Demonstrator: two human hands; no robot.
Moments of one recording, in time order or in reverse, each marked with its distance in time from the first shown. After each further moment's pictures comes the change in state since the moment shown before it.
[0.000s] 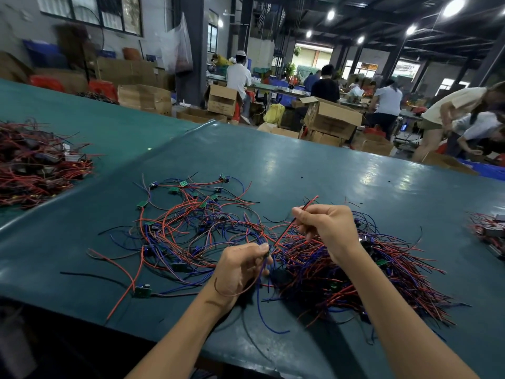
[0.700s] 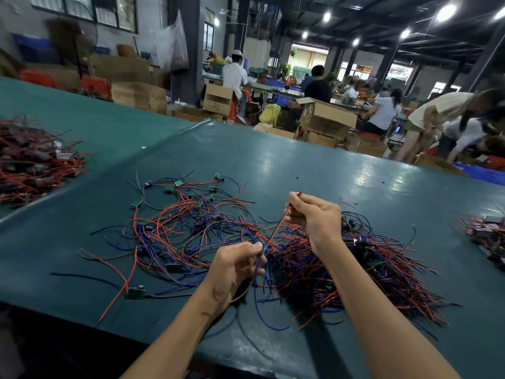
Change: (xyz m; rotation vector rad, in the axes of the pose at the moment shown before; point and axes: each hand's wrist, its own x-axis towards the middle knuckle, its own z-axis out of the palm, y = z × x) left_hand 0.008 -0.007 -0.011 -0.053 -0.022 0.009; right_hand 0.016 0.002 0.023 0.294 0.146 0.097
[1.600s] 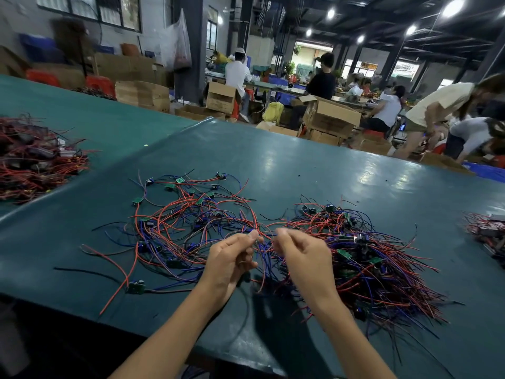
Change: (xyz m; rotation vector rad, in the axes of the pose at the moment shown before) left_hand -0.003 0.002 0.005 0.024 0.144 0.066; right_hand -0.087 0.024 0.000 -0.629 -0.021 -0.255
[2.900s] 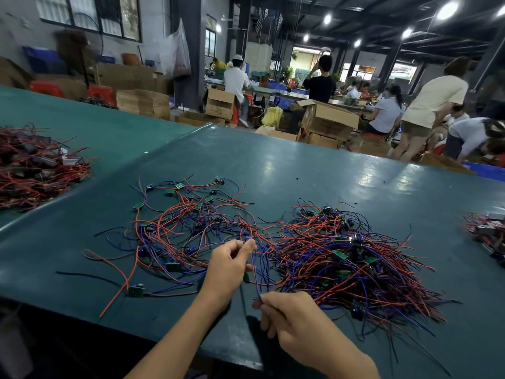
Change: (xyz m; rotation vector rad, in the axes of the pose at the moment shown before) left_hand 0.006 -0.019 -0.008 0.500 0.161 0.197; right_hand -0.065 0.015 -0.025 -0.142 -0.640 -0.222
